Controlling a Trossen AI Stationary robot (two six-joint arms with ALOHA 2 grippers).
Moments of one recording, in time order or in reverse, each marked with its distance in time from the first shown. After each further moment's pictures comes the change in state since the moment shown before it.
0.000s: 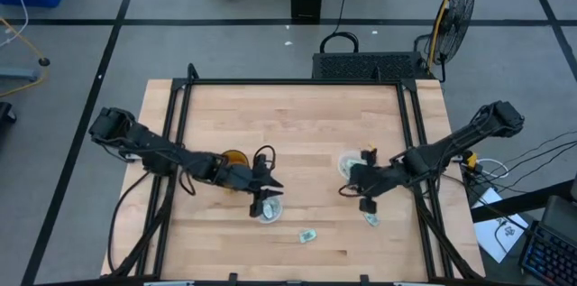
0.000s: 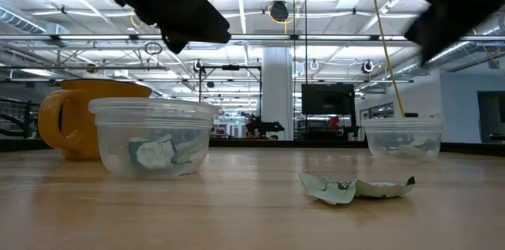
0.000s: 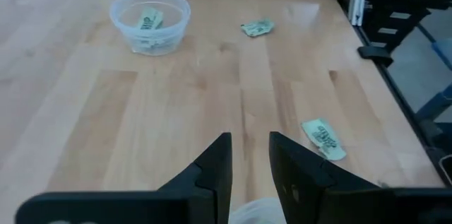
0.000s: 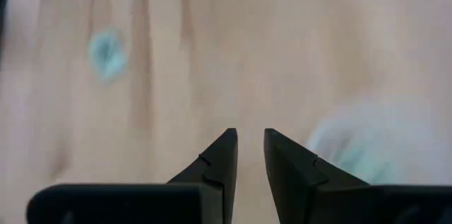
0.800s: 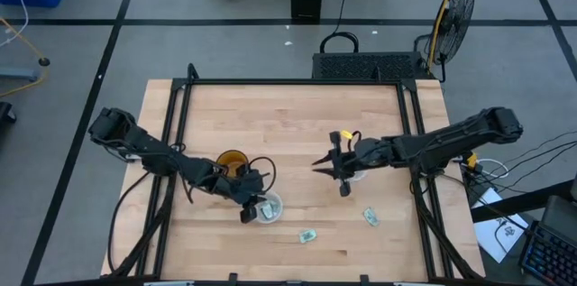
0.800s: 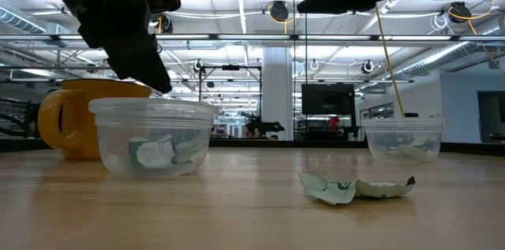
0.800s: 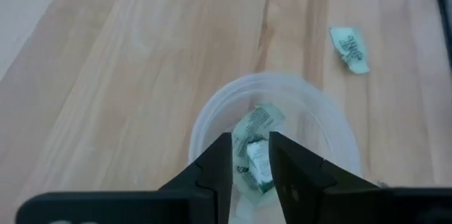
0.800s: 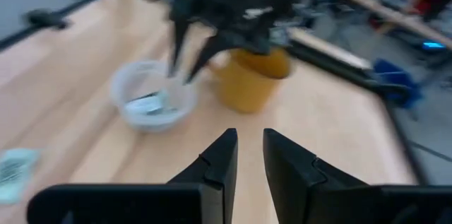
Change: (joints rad) left arm -0.082 0.001 0.000 -0.320 -0.036 -0.317; right arm -0.262 0.085 -0.064 0.776 -0.103 -0.902
